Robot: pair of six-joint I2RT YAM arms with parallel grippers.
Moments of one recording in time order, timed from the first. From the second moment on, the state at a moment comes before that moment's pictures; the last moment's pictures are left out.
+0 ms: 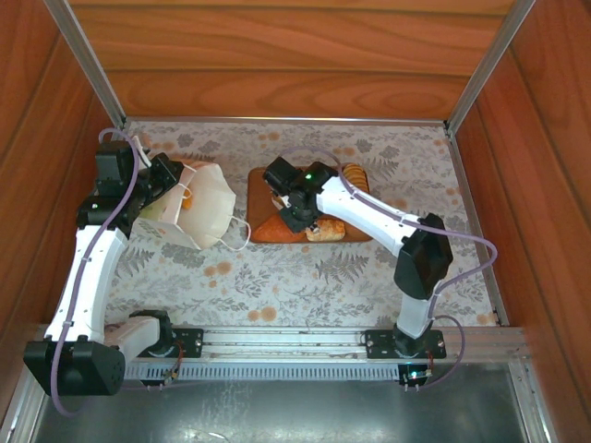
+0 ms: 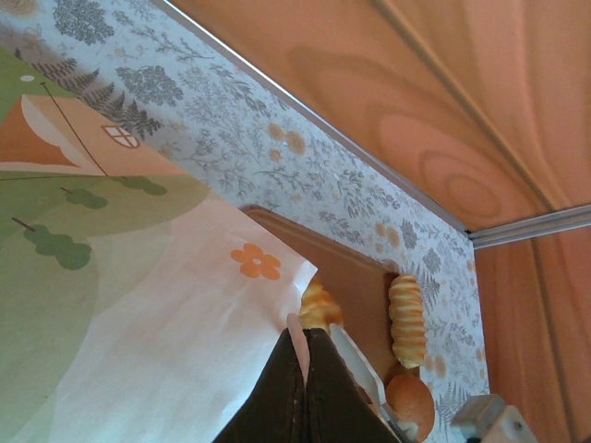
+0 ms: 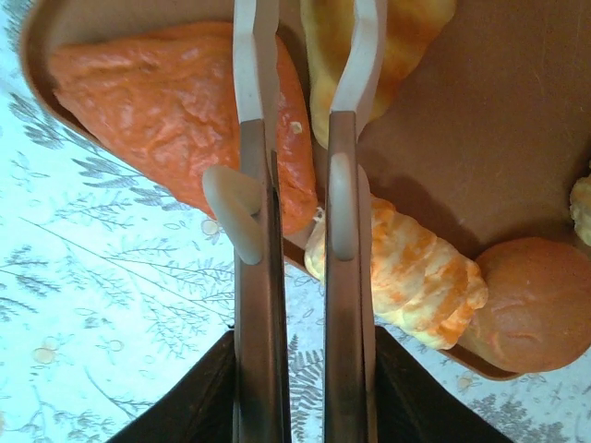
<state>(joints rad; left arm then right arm) -0.02 1.06 1.08 -0.55 0.37 -0.70 0.89 1.83 1.66 -1.18 0.21 0.15</state>
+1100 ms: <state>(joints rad) -0.02 1.05 1.08 -0.55 0.37 -0.69 0.75 2.01 1.85 -1.30 0.03 0.28</state>
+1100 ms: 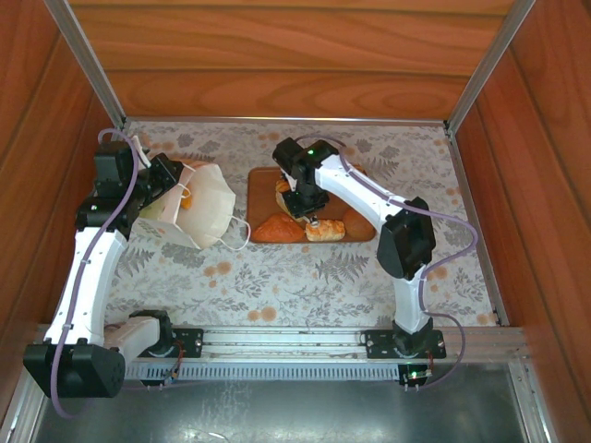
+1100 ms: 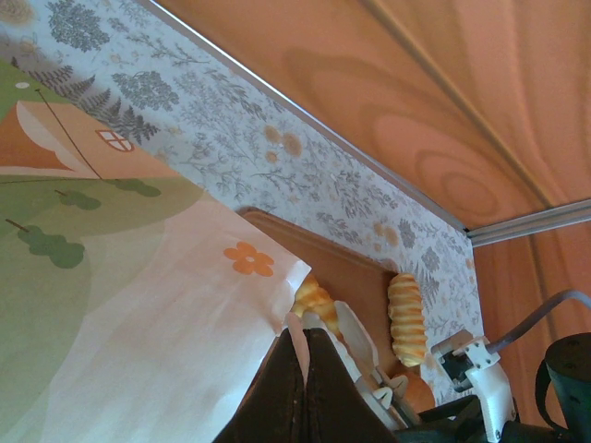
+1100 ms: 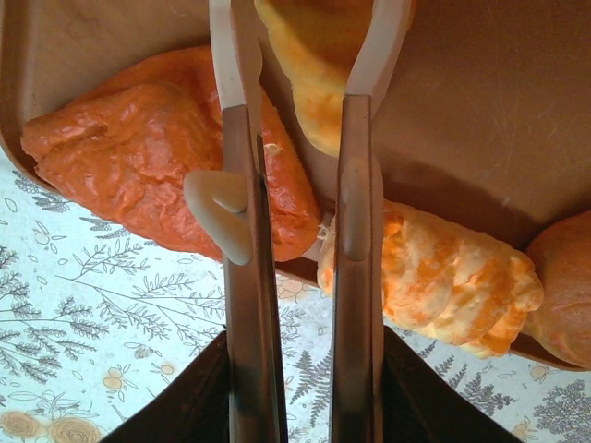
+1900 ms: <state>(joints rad) -0.02 1.05 1.08 -0.55 0.38 -0.69 0.61 1.88 1.71 -1.30 0.09 0.32</state>
